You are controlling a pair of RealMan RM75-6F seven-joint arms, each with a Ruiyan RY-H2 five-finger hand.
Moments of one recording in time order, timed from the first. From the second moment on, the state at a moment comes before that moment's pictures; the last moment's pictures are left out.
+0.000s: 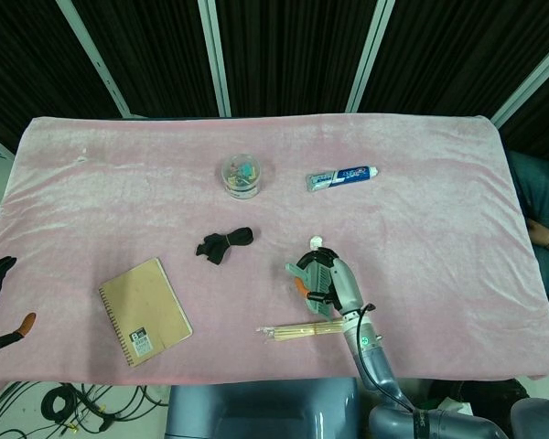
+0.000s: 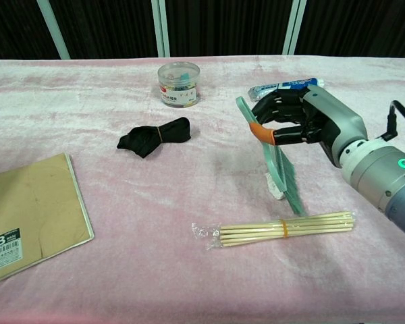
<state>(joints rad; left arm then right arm) -0.04 -1.11 -0.04 -1.62 1.48 1.51 -0.10 0.52 -1.81 0.26 -1.52 -1.20 1.14 0.35</state>
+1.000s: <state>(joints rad) -0.04 -1.10 -0.04 -1.63 1.47 1.50 -0.10 0.59 -1.71 0.44 -1.27 -1.34 1.04 0.88</state>
